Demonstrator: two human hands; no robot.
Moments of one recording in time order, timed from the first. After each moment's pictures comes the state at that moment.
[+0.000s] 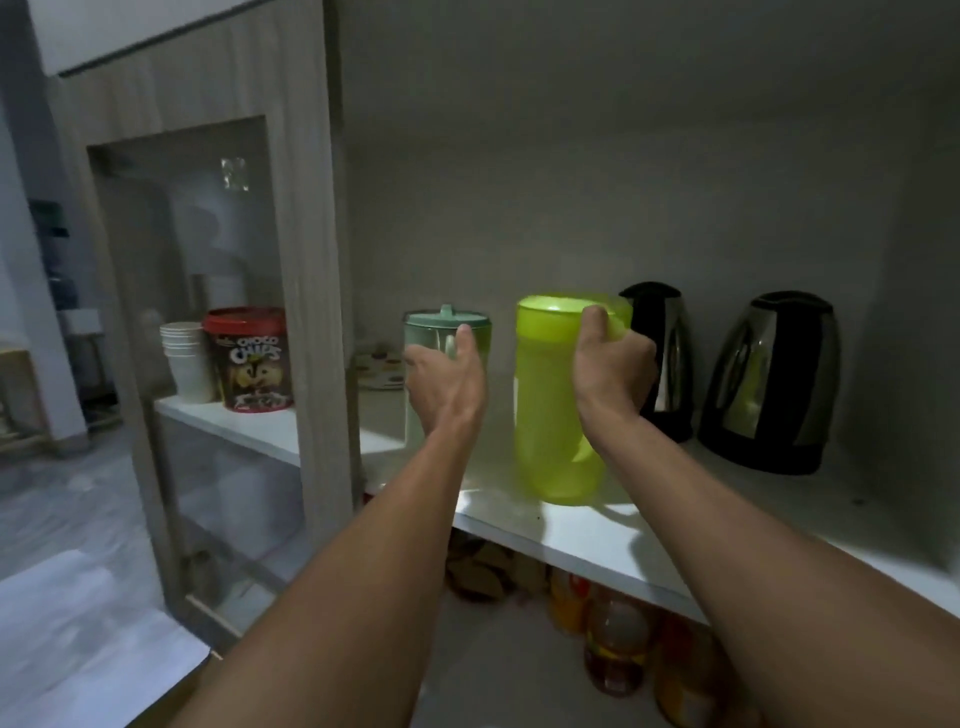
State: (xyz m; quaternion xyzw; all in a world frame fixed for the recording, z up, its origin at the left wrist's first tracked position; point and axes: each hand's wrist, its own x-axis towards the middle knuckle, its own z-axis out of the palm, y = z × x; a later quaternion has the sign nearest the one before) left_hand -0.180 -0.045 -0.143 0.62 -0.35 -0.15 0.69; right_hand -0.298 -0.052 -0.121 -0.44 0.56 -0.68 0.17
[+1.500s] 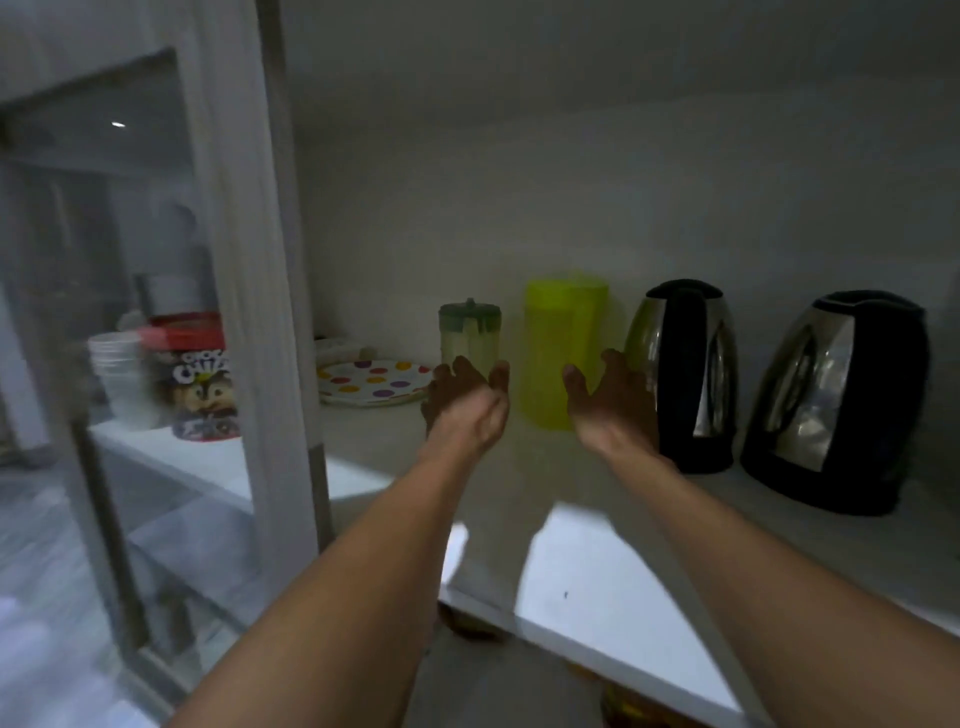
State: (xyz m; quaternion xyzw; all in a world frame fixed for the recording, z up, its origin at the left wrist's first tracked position) left_hand -0.157 -0.153 -0.173 0.72 -0.56 -0.08 0.41; right_hand -0.302 -0.162 -0.177 -0.61 0.64 -0.45 0.11
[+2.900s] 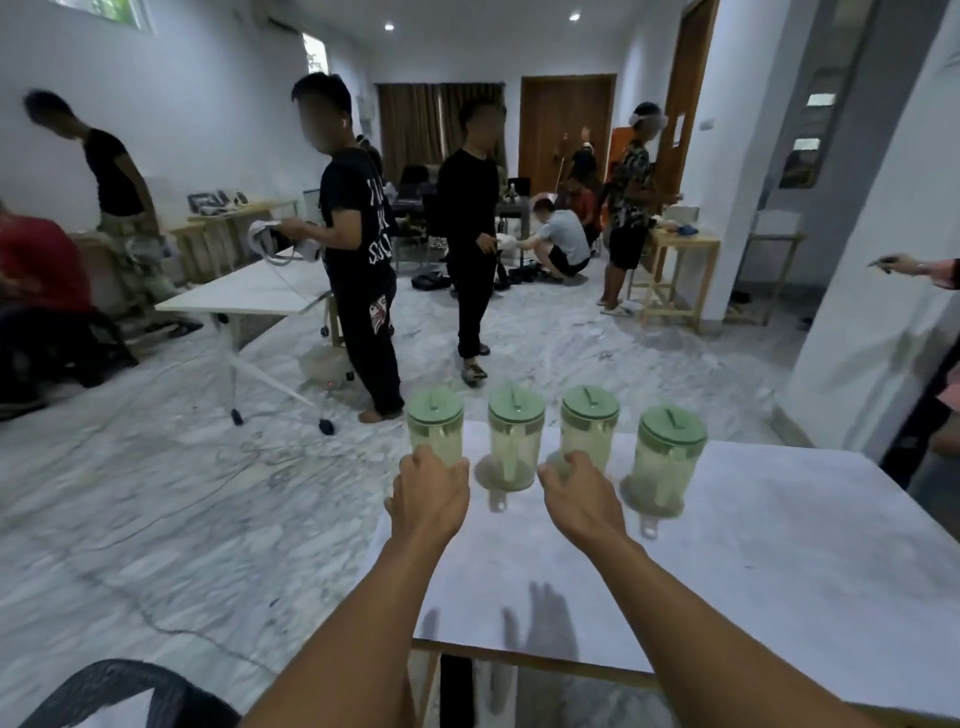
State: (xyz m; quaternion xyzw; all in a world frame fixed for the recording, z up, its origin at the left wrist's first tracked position) left_hand 0.444 0.658 -0.356 0.93 0.08 0.01 0.36; right_hand 0.411 0.495 -0.359 -0.90 0.19 -0.04 0.40
